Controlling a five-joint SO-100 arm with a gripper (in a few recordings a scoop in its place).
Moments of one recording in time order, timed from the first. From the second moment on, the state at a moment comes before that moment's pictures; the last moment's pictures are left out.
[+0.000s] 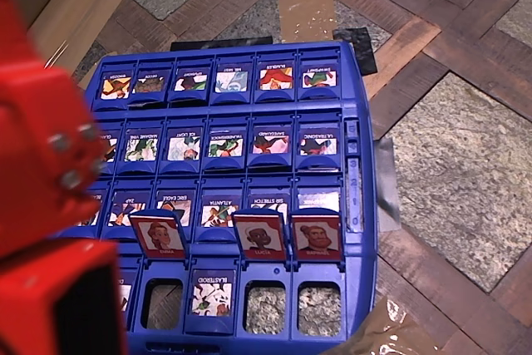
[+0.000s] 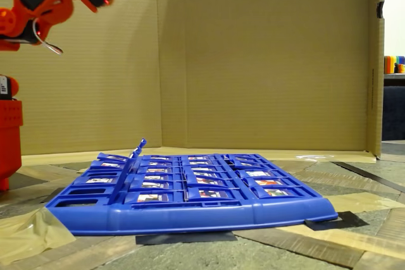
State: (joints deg) arm 10.1 163.7 163.8 -37.5 169.1
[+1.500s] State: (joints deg) arm 26.0 110.1 123.8 34.8 162.4
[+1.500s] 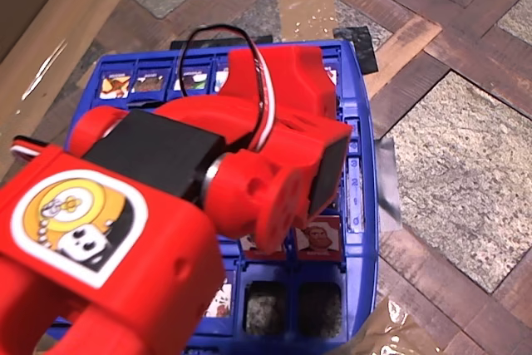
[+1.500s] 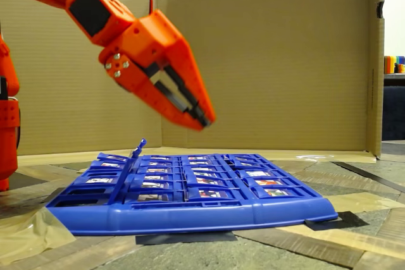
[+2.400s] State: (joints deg) arm 30.2 101.7 113.3 64.4 147.5
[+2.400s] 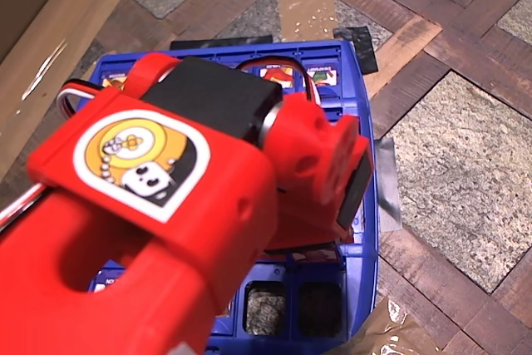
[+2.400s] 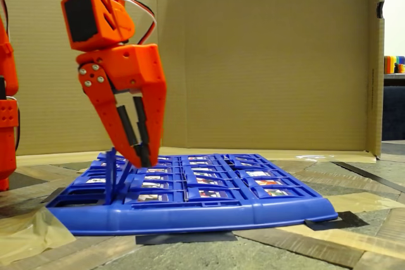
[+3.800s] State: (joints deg) arm 18.2 126.4 126.8 26.4 164.2
